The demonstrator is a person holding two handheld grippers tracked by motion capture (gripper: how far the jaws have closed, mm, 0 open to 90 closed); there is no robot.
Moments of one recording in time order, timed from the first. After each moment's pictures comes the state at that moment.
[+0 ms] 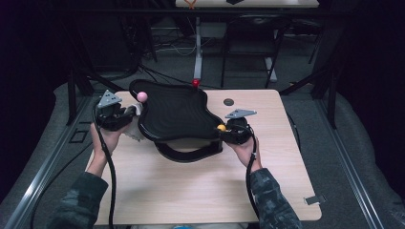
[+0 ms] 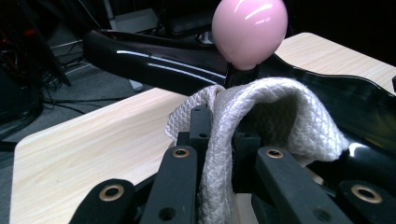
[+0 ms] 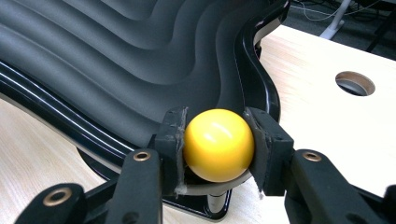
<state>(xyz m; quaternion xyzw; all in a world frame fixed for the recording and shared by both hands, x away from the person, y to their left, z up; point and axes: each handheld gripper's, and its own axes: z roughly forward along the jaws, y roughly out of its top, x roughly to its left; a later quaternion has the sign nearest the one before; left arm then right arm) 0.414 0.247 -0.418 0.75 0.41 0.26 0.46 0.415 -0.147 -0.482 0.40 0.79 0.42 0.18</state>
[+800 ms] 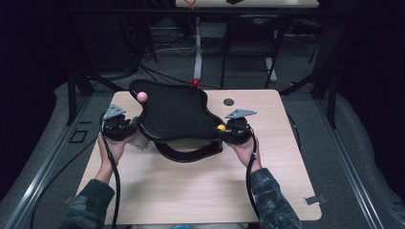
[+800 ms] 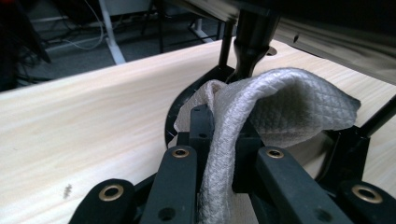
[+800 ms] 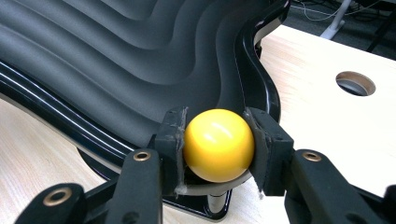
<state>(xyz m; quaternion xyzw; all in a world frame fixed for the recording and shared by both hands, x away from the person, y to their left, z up) 0.417 0.250 -0.472 0.74 0.43 0.22 0.46 0.415 -0.147 -0.482 0.40 0.79 0.42 0.18</state>
